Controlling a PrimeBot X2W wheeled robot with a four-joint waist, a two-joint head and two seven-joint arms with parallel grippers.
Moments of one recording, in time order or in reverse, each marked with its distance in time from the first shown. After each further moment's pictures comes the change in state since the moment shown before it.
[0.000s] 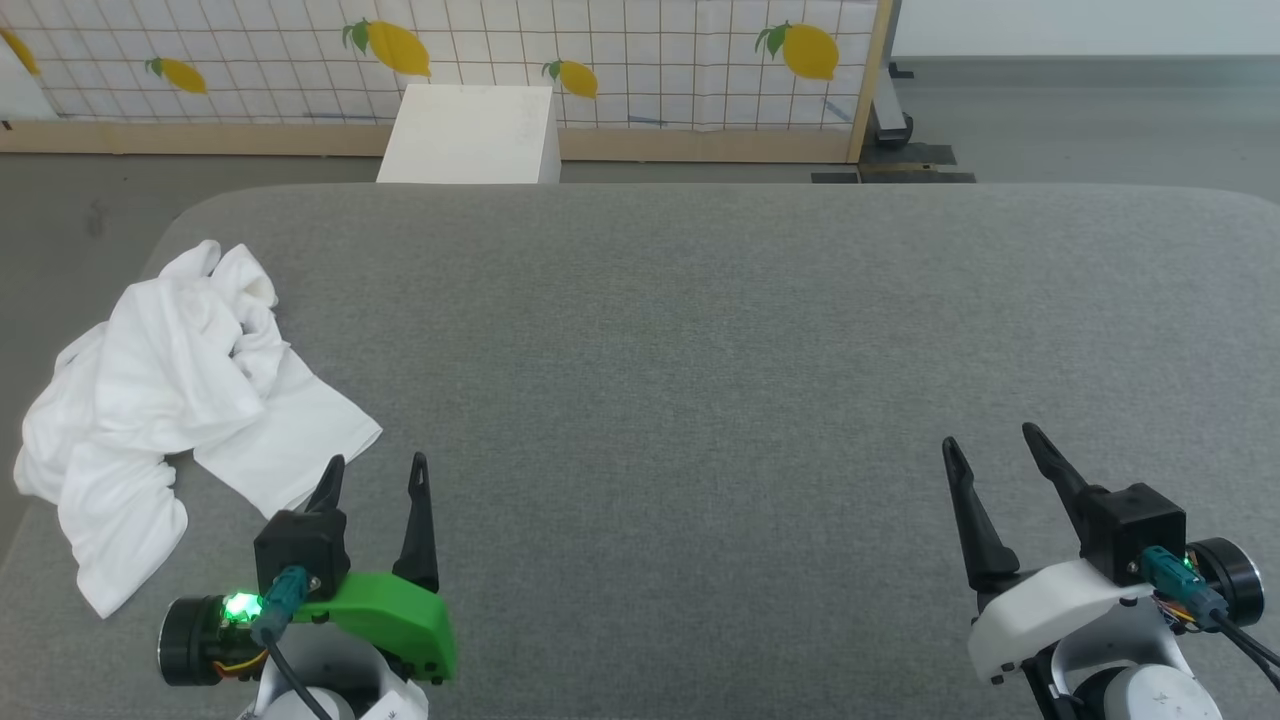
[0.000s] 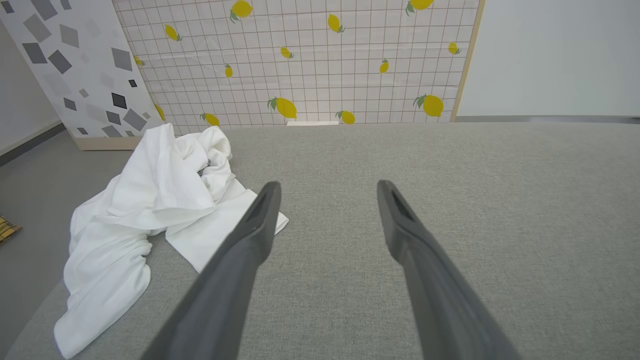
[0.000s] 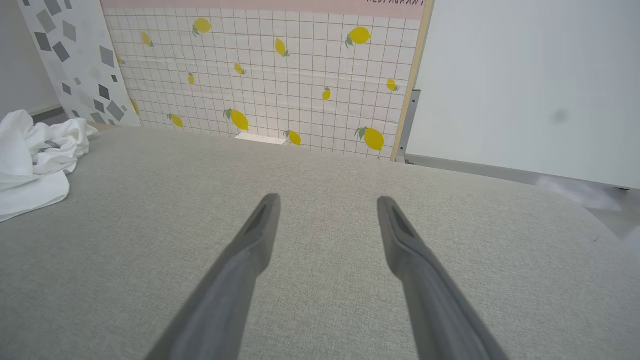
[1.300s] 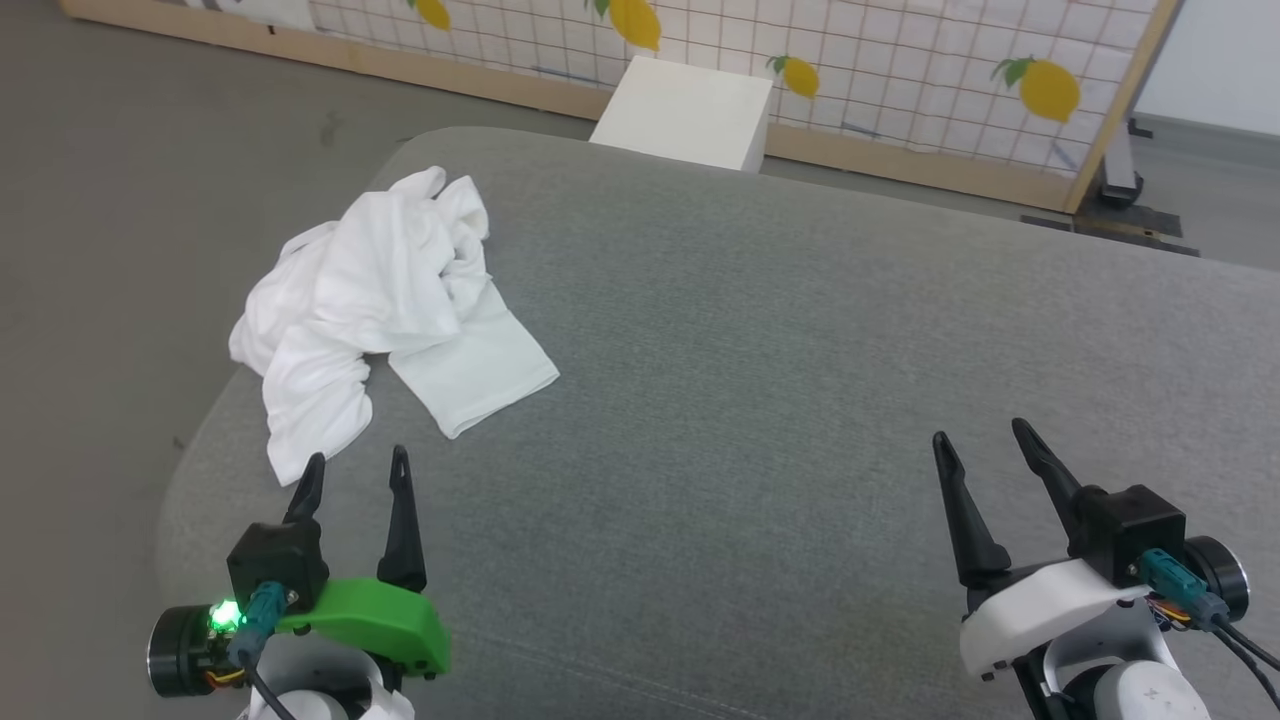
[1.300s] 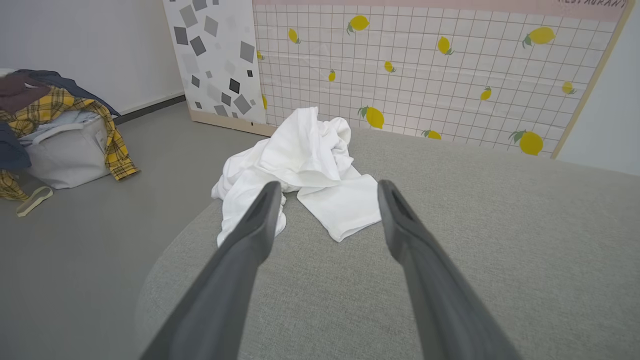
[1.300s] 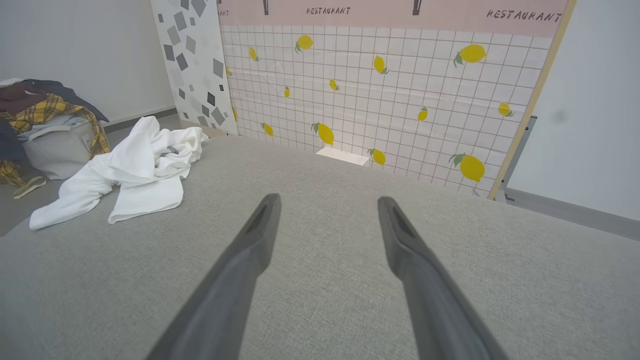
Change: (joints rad) left arm 0.002 0.021 -0.018 0.013 -0.076 0.053 -0.080; right arm -0.013 0.000 0.016 0.029 0.041 0.000 -0.050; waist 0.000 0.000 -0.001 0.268
